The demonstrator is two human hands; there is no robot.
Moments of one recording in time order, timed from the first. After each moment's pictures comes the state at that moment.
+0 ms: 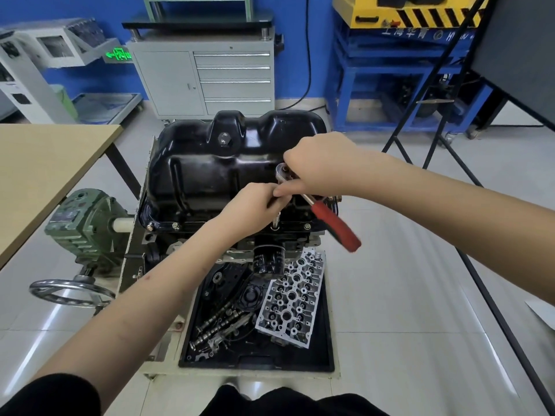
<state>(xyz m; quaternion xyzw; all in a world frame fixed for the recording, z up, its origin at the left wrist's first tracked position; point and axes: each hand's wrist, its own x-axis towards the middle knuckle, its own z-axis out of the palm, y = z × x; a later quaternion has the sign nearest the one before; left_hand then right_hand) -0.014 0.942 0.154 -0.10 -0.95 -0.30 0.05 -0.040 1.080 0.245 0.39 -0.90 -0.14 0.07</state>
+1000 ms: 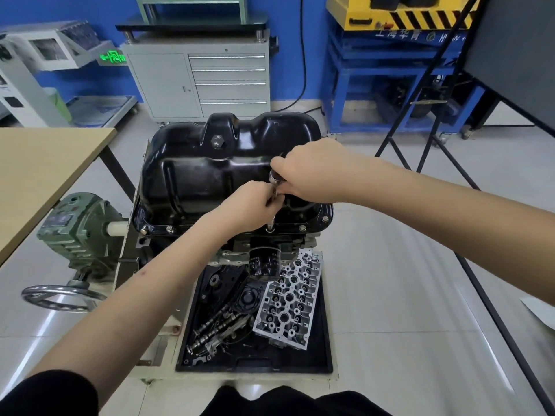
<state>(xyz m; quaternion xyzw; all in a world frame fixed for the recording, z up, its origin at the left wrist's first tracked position) -0.023 0.947 0.164 -0.11 -0.97 -0.22 0.01 -0.036 1.082 0.242 0.43 -0.88 -0.17 0.09</state>
